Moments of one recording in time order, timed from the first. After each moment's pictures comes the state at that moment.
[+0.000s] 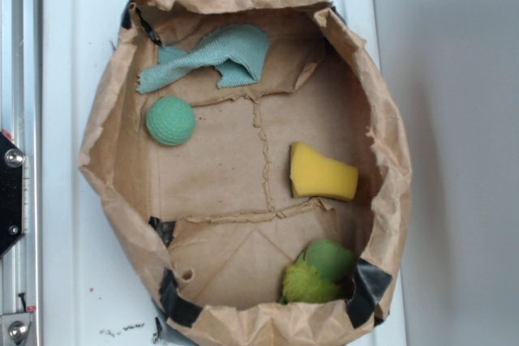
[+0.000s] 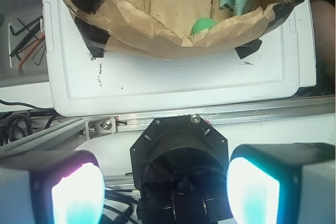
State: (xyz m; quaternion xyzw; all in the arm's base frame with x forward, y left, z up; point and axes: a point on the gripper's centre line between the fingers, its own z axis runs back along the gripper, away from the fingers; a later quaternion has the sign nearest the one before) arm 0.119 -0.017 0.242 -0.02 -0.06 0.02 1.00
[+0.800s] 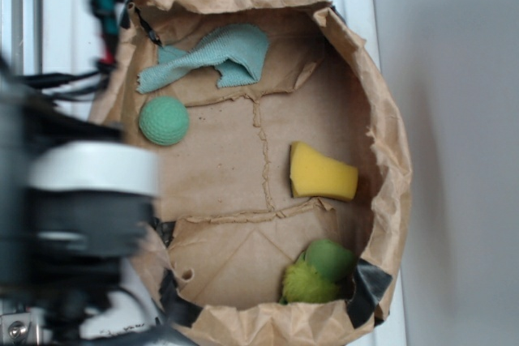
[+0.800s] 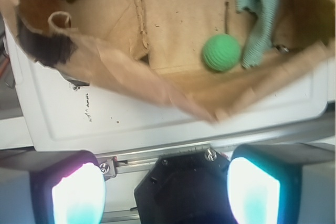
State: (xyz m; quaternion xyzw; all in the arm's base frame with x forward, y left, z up) arm 0.207 -0.025 0.171 -0.03 0.01 0.07 1.00
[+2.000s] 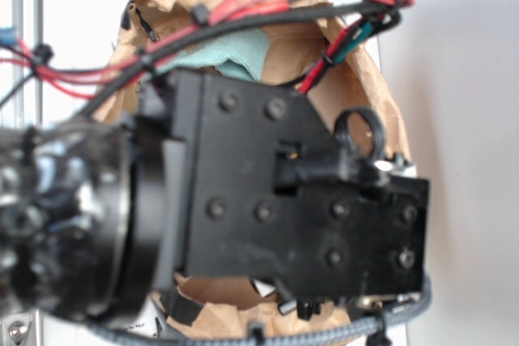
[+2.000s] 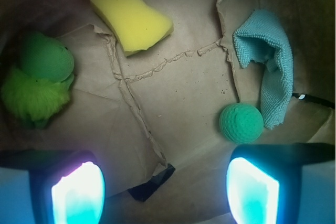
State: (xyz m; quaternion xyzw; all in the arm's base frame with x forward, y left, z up) arm 0.281 -0.029 0.132 0.03 0.00 0.22 0.98
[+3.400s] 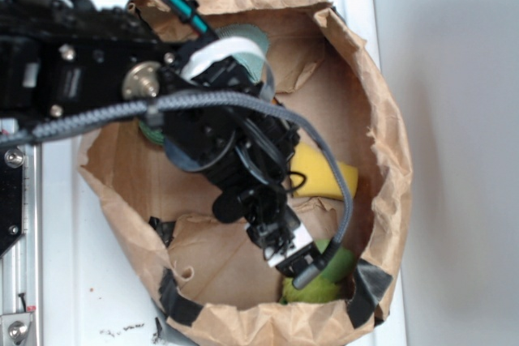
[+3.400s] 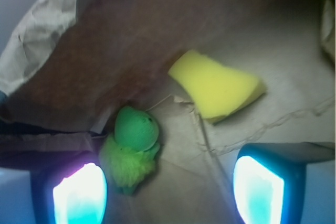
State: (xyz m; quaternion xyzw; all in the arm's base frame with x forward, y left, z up) arm 0.297 -0.007 0.115 -0.24 -0.26 0.24 0.90
